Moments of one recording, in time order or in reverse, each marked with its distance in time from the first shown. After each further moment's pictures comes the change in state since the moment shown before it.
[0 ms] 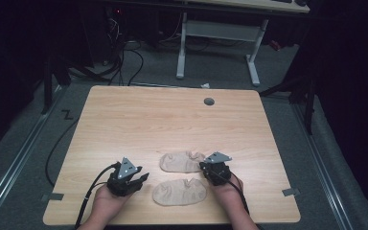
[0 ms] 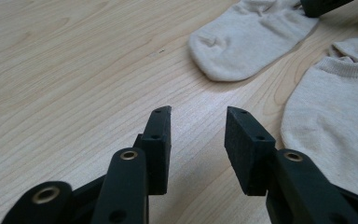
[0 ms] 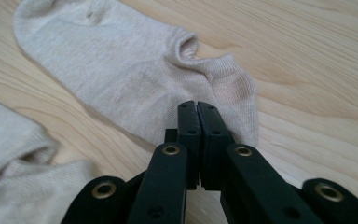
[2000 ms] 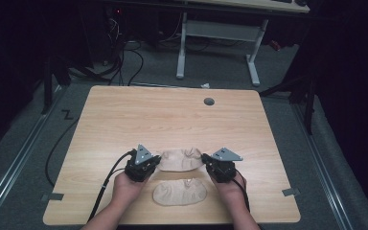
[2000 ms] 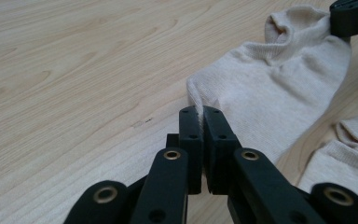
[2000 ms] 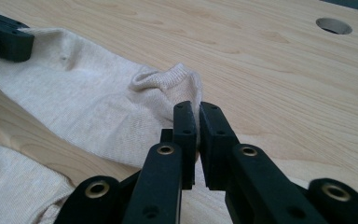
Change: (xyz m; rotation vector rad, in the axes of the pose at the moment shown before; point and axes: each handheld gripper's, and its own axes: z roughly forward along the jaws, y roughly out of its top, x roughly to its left) left arm -0.008 0.040 0.038 -0.081 0.005 -0.033; right arm -0.006 0.014 -0.029 -0.182 -0.013 0.048
